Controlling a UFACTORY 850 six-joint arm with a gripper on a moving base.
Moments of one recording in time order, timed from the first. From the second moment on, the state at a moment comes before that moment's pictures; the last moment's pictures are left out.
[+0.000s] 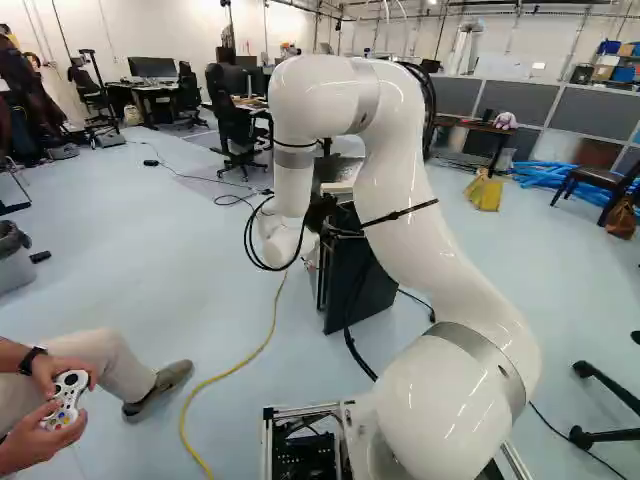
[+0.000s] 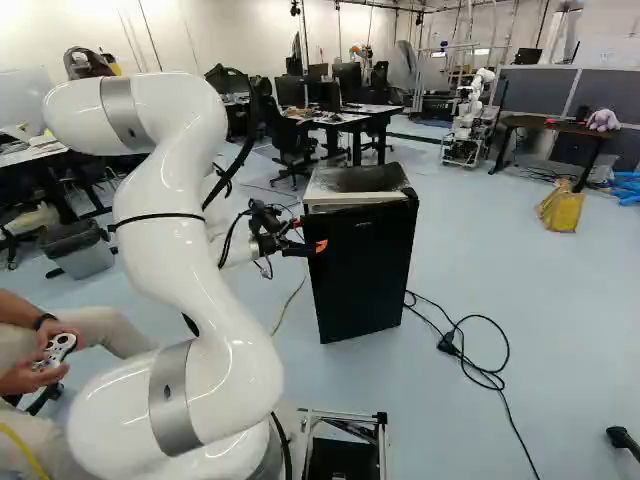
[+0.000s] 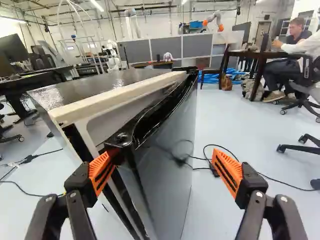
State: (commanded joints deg) arm 25.9 -42.6 -47.6 76.8 79.6 0.0
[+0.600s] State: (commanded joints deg) arm 26.4 -40.5 -43.1 81.0 83.2 0.0
